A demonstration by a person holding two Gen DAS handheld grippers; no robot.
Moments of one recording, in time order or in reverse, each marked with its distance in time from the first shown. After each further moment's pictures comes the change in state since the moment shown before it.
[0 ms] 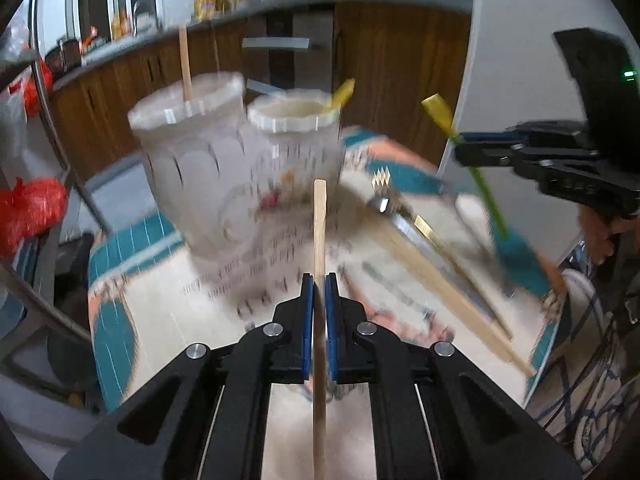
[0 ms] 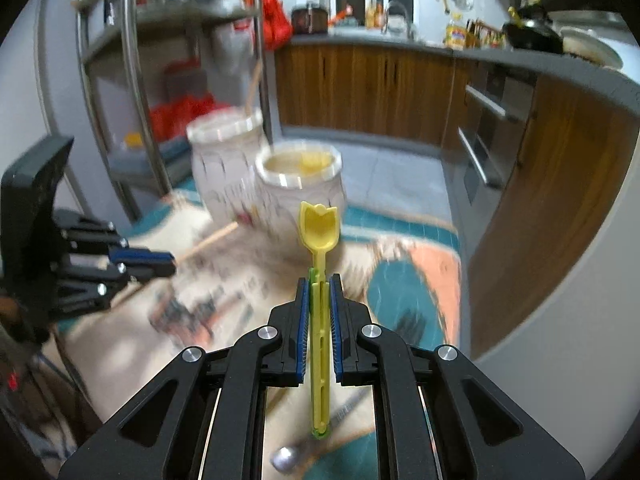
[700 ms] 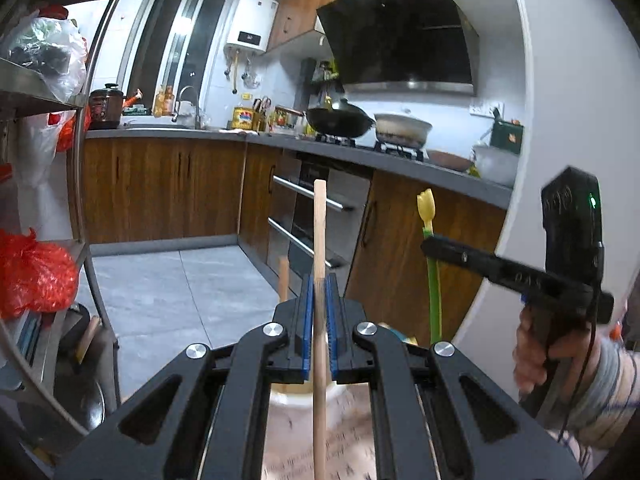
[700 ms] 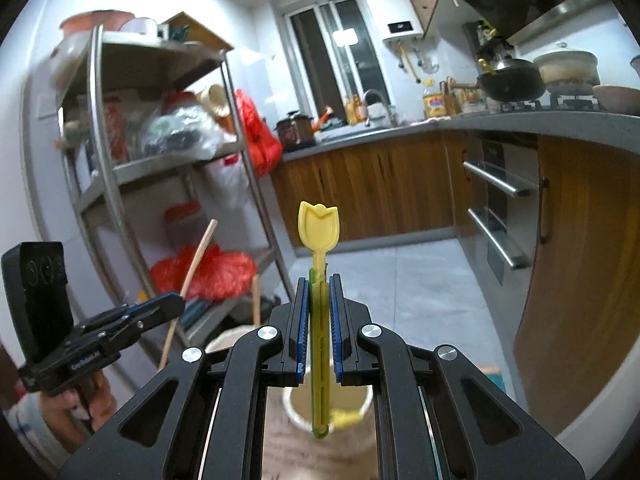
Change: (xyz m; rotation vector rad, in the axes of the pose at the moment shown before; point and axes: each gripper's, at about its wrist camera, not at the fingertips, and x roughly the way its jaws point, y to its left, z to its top) left arm -0.046 0.087 0.100 -0.180 -0.484 -0.022; right arm 0.024 -0.023 0.121 0.219 -0.377 0.075
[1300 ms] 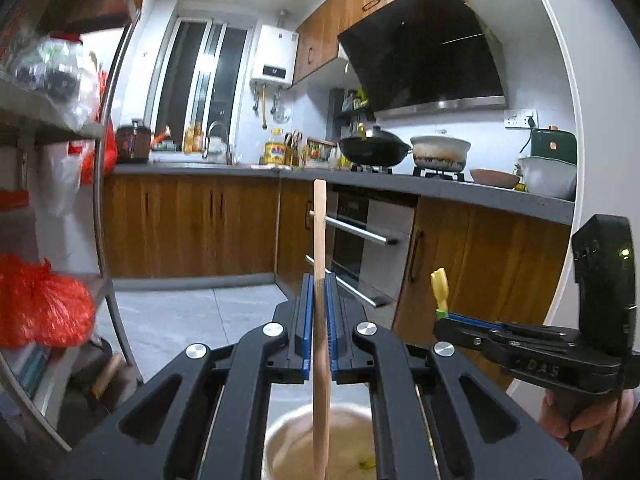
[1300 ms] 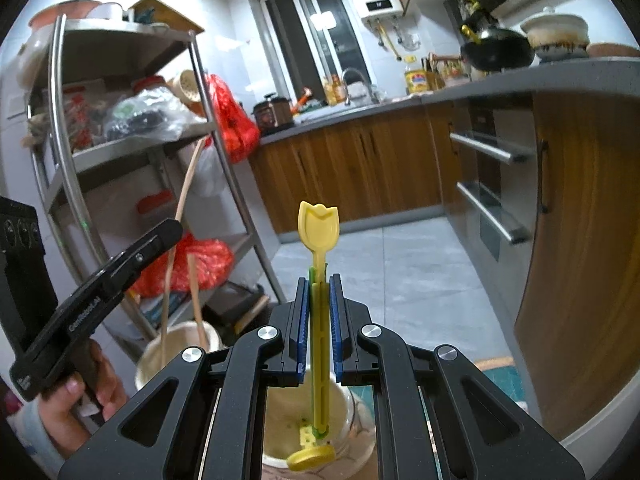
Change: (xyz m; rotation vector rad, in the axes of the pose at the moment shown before) left arm 0.061 0.009 -0.001 0.036 -0.122 0.144; right arm 0.056 -0.020 -0.032 0.043 0.072 -0.051
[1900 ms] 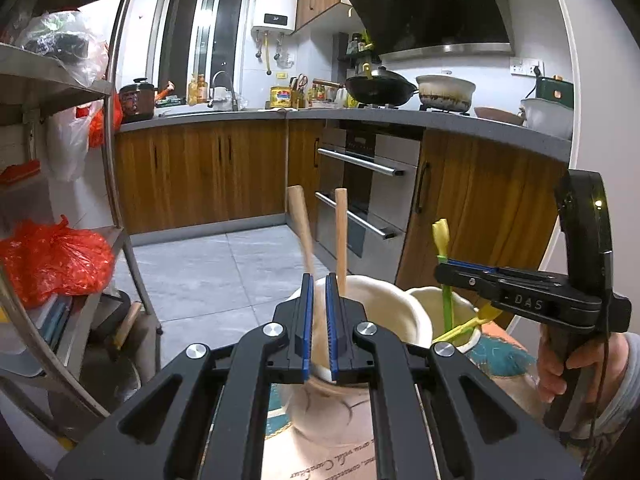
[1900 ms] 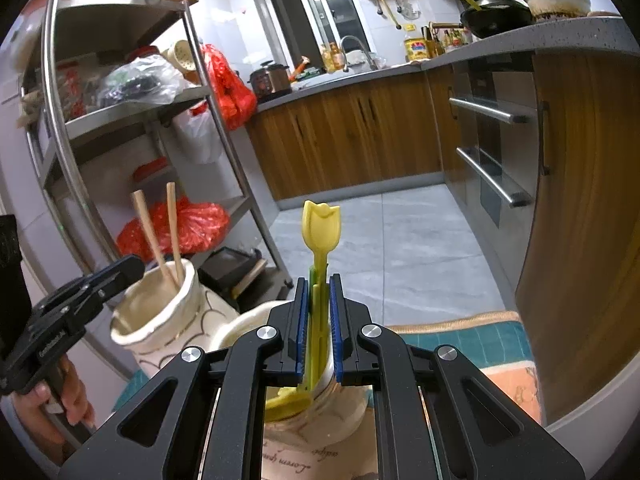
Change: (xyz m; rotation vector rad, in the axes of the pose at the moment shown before) left arm -0.027 0.007 -0.034 0.045 0.214 0.046; right arm 0.007 -0.007 -0.031 0.005 0.108 -0.002
